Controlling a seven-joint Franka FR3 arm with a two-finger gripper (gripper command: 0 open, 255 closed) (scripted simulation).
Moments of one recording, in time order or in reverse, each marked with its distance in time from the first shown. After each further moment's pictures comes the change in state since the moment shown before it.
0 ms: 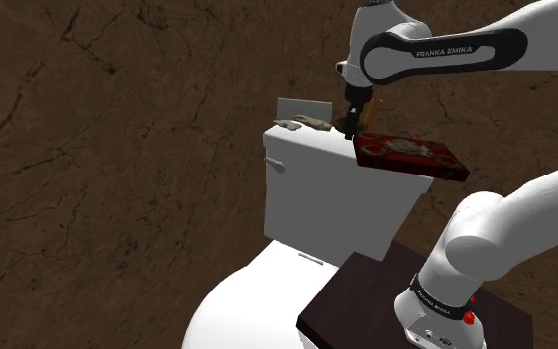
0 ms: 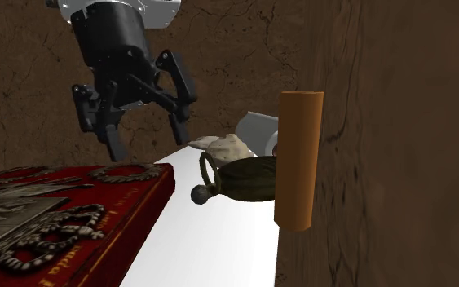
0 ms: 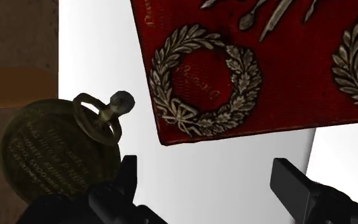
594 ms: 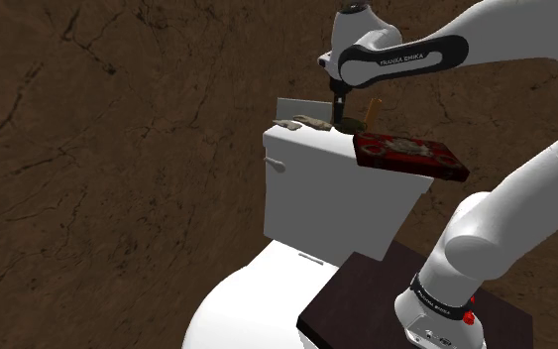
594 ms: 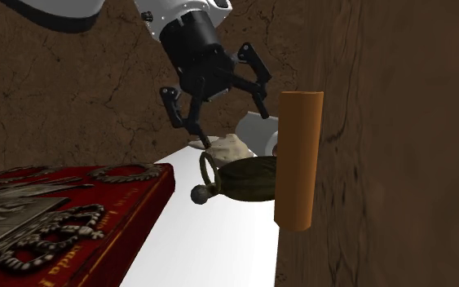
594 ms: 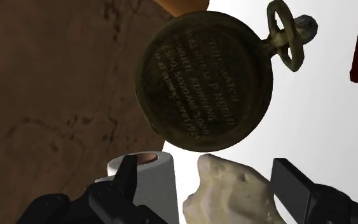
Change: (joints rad) arm -0.011 0.235 -0.058 0.168 -0.183 0.209 -0.206
